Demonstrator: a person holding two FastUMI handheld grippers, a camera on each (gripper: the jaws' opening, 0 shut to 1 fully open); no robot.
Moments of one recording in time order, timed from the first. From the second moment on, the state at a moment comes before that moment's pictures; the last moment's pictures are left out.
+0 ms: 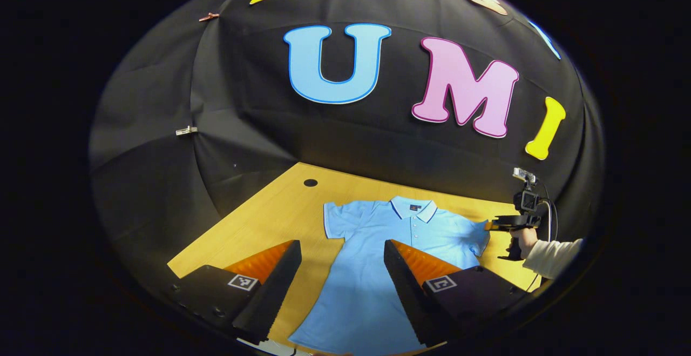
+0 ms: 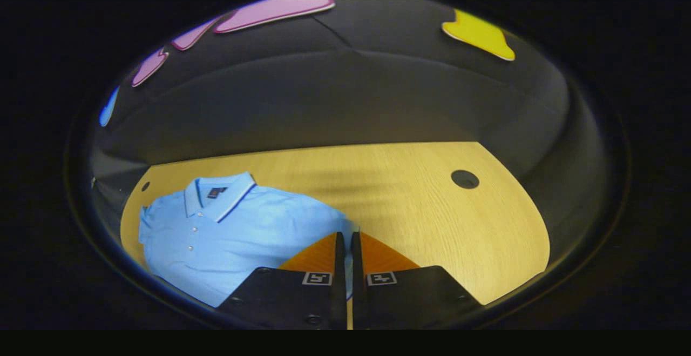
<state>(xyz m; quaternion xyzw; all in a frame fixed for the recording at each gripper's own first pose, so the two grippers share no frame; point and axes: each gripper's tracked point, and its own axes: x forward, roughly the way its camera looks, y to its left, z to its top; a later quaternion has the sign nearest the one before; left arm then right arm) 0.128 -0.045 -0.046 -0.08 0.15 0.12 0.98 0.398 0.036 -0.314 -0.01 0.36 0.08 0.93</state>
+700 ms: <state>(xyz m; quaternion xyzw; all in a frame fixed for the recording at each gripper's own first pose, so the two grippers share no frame) 0.128 -0.017 -0.064 -0.06 0.13 0.11 0.98 0.378 0.194 -0.285 -0.10 0.33 0.17 0.92</state>
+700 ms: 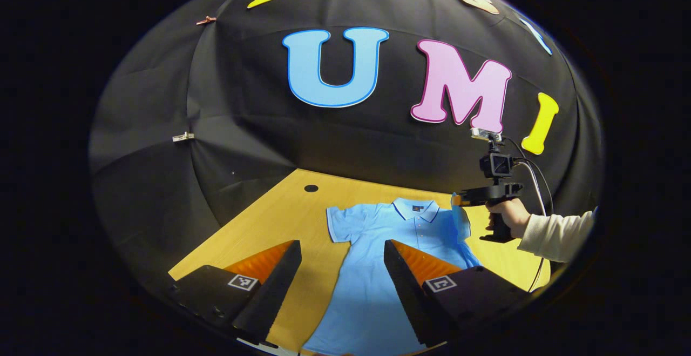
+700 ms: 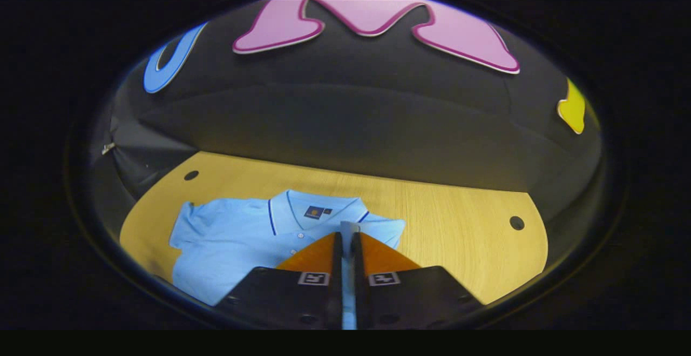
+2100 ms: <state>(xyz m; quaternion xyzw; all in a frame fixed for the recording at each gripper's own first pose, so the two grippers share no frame) 0.460 0.070 -0.254 -0.05 0.29 0.11 0.95 0.254 0.022 -0.259 -0.03 0.28 0.11 0.95</state>
